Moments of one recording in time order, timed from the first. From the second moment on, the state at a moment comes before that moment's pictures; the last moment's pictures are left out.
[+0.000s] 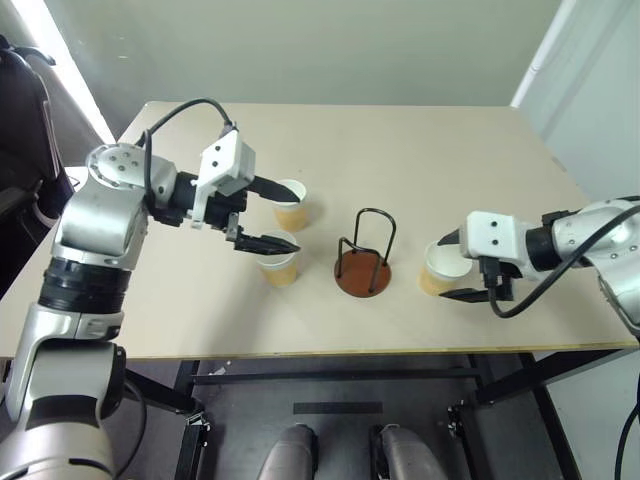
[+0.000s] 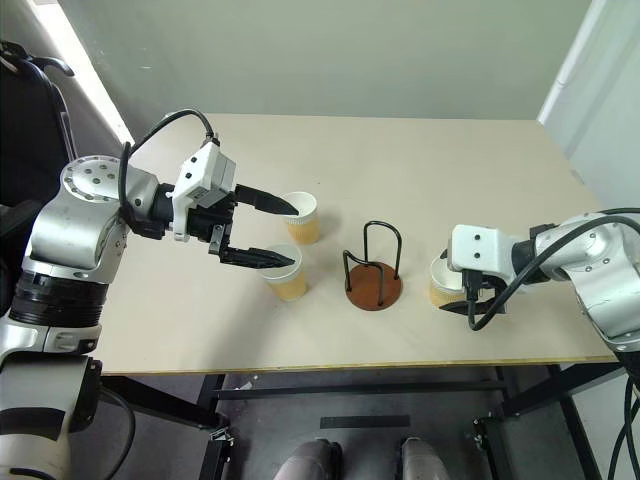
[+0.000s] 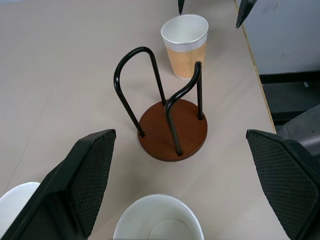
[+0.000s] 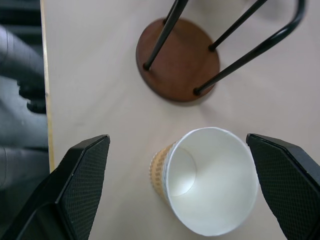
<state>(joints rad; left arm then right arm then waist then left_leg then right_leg) -0.92 0.83 -0.12 0.16 -0.32 0.42 -1.47 -0.63 -1.07 0.24 -0.29 0.15 0.51 1.25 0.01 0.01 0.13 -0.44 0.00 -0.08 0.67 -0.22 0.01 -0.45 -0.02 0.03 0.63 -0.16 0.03</state>
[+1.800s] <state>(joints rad) -1.00 0.84 -0.12 0.40 -0.23 0.26 -1.48 -1.03 -0.88 0.25 -0.26 0.14 0.59 1.33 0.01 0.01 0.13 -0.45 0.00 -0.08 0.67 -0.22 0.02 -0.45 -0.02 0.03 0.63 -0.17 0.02</state>
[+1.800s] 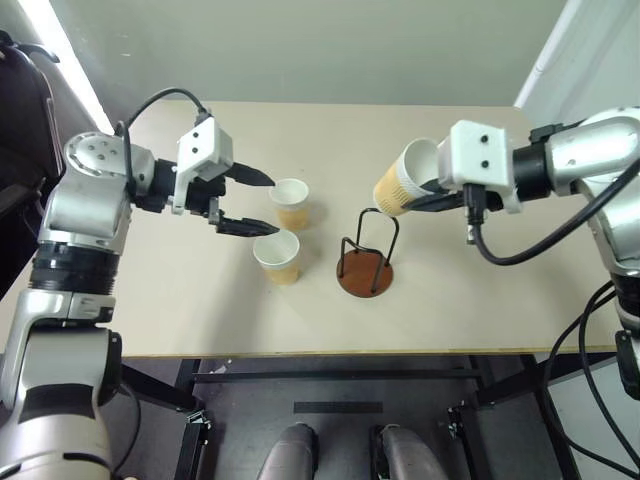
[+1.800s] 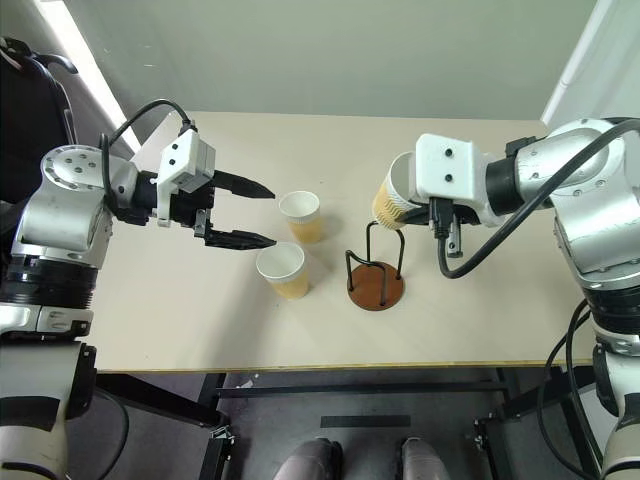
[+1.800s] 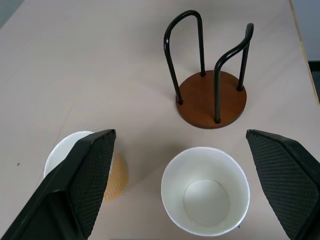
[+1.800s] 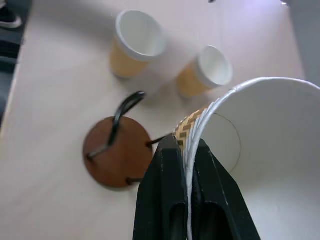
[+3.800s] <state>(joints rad) -0.99 0.93 -0.17 0.27 -0.16 0.18 -1.56 -1.02 -0.76 0.05 -0.33 0.50 0.86 1.26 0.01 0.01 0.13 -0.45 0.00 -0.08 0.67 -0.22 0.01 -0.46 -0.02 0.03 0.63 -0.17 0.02</state>
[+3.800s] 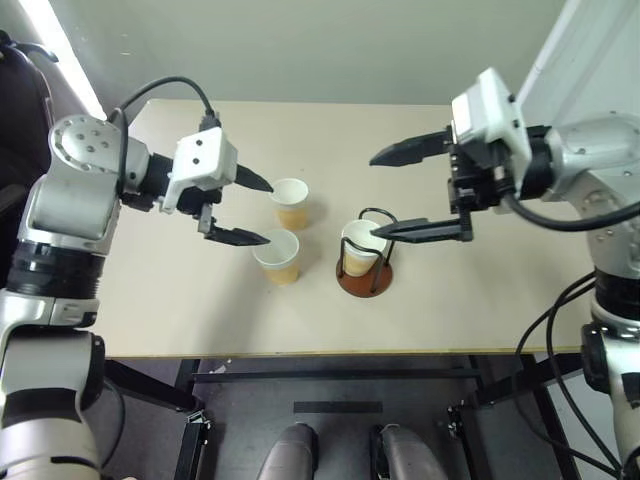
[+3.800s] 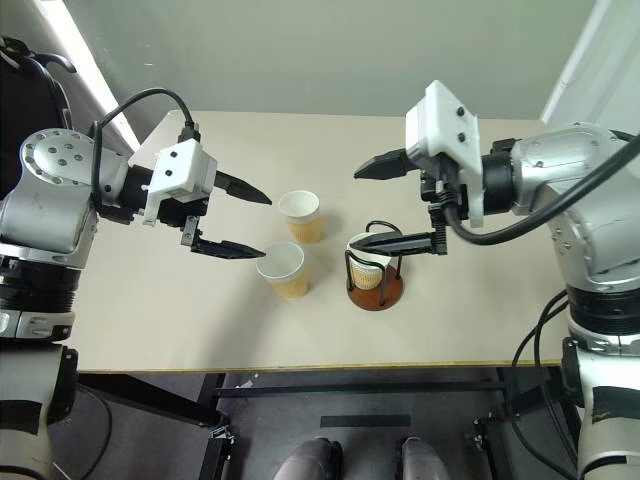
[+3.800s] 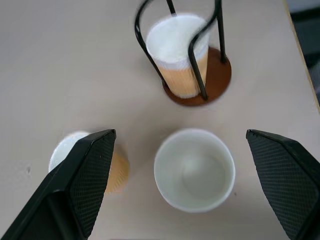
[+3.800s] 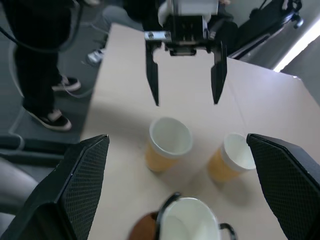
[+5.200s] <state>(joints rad) -0.89 0.90 -0.35 0.35 0.07 -0.15 -1.57 -0.89 -1.00 0.01 -0.35 0.65 0.86 1.27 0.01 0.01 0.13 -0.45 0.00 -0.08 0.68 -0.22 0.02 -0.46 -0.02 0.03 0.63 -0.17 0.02</state>
